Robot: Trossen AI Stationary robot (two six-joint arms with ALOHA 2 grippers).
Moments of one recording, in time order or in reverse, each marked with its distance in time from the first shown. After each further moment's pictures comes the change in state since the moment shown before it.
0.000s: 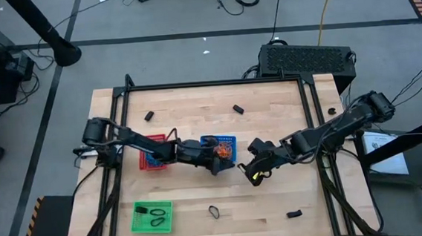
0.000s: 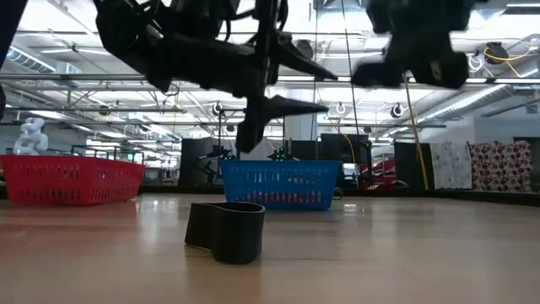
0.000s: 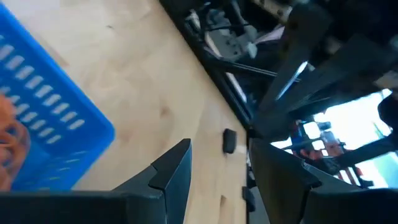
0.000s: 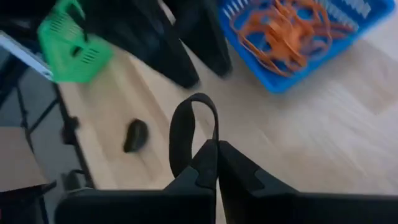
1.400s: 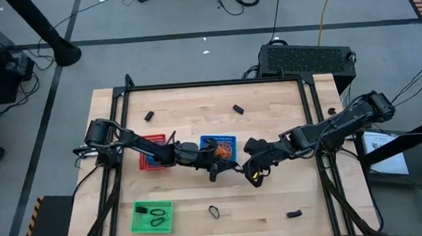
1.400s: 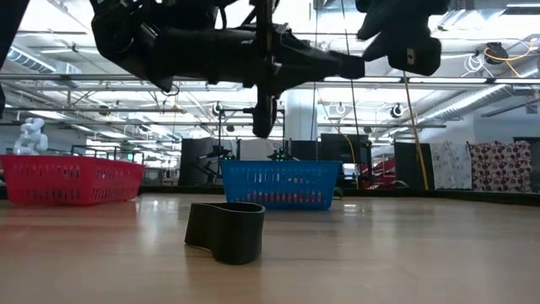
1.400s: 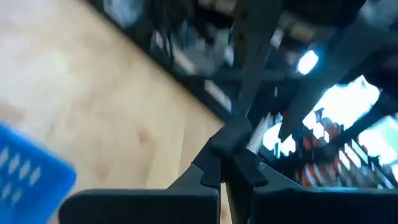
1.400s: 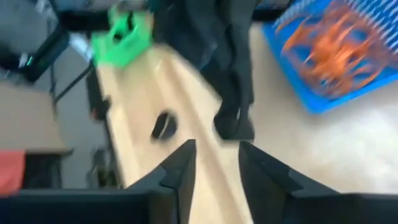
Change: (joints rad) left arm -0.026 0.032 0.000 0.165 -0.031 0.210; right arm -0.038 0.000 0.050 0.051 -0.113 -0.173
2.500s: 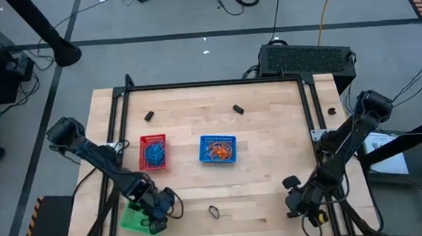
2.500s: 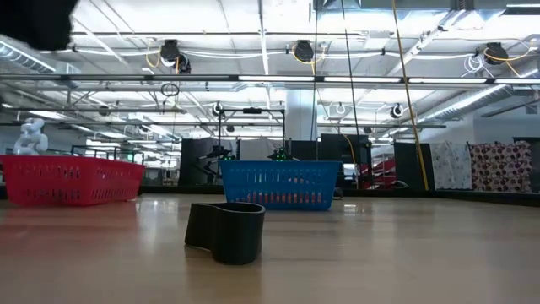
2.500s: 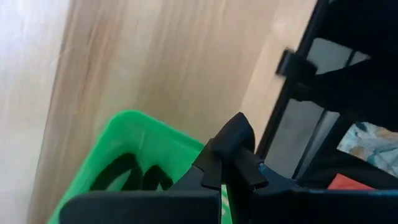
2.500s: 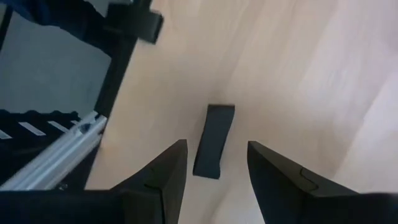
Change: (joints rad) left arm -0.529 -0.370 0.000 -1.347 0.233 -0.310; right arm 0.579 0.001 -0.287 -0.022 -0.183 -0.338
